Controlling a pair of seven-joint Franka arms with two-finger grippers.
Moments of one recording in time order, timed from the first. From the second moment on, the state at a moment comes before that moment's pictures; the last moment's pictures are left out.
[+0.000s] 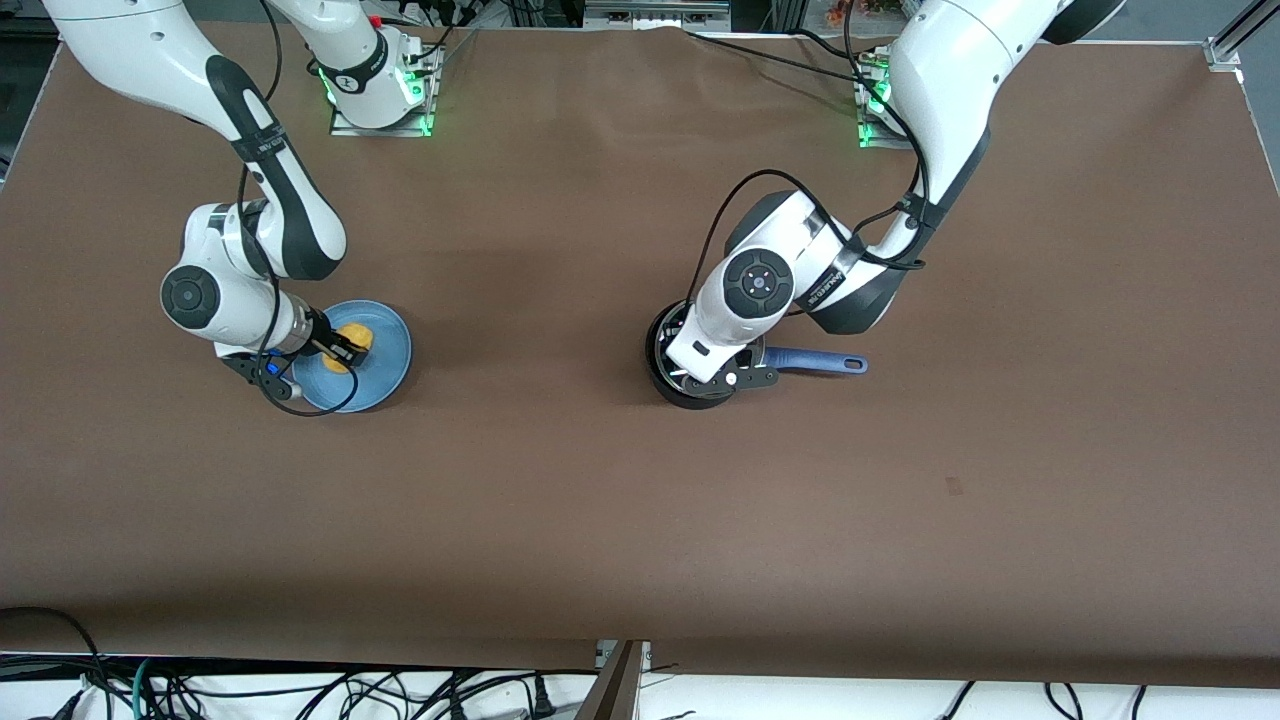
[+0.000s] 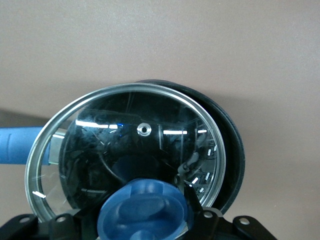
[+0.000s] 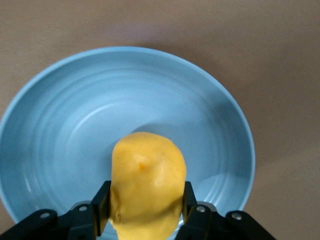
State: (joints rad) left arm -0.27 0.69 -0.43 -1.51 0.08 2.04 -0.82; right arm -0.03 0.41 0.08 -2.13 0.00 2.38 0.57
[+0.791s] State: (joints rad) left arm -0.11 0.52 -0.43 -1.47 0.04 1.81 -0.62; right arm -0.02 0.34 0.39 -1.84 0.01 2.16 0.51
